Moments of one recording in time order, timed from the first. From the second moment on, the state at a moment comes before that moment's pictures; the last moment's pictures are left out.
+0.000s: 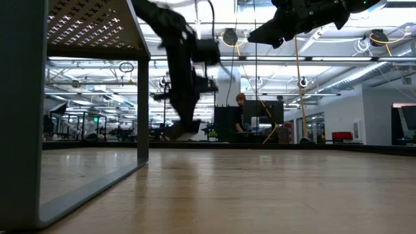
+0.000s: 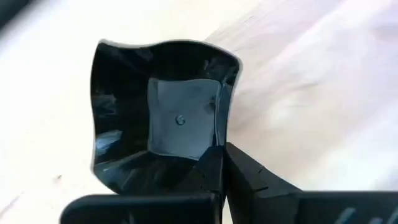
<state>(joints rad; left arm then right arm) 0.38 2.03 1.61 -0.90 -0.13 -0.51 -0.45 1.09 0.84 -0.02 -0.39 -0.22</state>
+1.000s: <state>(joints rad) -0.64 1.33 1.61 -1.32 -0.18 -1.31 -0.45 1.09 0.84 0.02 -0.23 -0.18</state>
